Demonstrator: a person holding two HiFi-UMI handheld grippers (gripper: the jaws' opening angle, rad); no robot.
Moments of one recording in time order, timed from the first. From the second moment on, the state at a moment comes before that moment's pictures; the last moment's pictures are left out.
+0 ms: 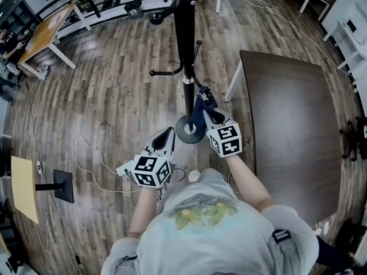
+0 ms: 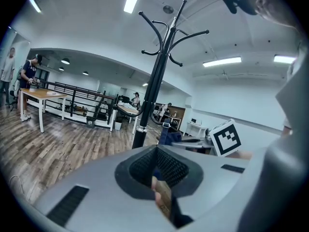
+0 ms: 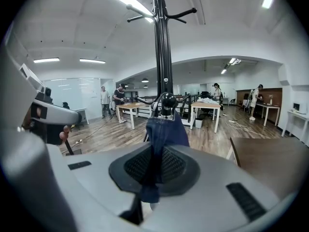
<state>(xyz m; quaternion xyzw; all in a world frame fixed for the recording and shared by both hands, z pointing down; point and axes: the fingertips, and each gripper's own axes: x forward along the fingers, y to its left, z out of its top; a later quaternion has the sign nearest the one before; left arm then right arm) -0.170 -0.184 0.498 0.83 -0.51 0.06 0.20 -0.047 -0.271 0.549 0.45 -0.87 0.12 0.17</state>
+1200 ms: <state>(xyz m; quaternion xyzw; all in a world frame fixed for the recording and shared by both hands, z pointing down) -0.156 -0.173 0.501 0.83 -0.51 0.06 0.20 -0.034 -0.259 0.514 0.45 -0.88 0.11 0.12</state>
